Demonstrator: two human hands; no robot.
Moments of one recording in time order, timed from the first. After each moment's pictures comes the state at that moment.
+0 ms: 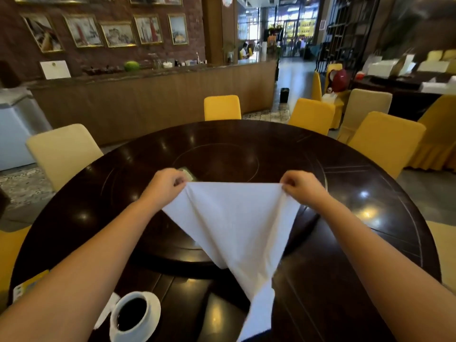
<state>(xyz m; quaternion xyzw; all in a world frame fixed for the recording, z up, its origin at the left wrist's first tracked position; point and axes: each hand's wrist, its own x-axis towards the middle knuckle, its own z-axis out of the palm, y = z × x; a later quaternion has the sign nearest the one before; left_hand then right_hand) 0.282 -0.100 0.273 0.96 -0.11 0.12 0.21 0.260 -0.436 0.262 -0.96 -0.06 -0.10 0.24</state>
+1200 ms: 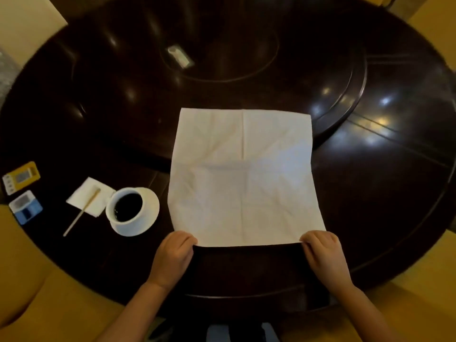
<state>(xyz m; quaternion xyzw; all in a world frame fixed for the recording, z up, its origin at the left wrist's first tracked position) 0.050 -0.088 -0.031 0.96 -0.20 0.08 0.20 0.038 -0.452 -0.028 -0.98 -0.11 -0.06 0.18</state>
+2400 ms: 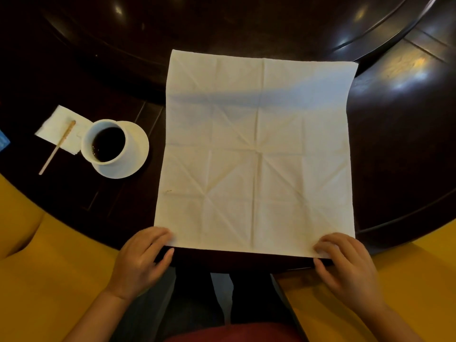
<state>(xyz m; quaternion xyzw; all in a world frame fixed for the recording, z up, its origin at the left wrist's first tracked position) -0.049 -0.042 -0.044 0.97 -0.18 0.03 0.18 -0.055 -0.460 -0.038 -0.97 -0.14 0.01 0.19</state>
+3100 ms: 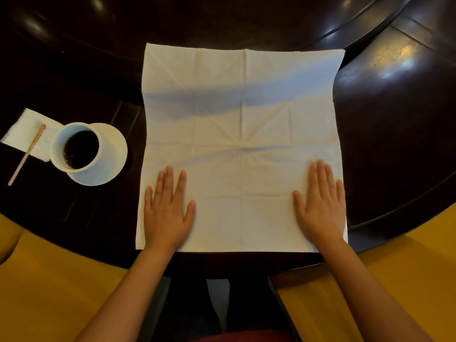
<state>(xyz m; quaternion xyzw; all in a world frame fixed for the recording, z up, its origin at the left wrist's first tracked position) 0.031 -0.119 -0.075 0.99 -0.01 -0.10 0.06 0.035 -0.434 -0.078 -0.99 0.06 0.07 0.07</state>
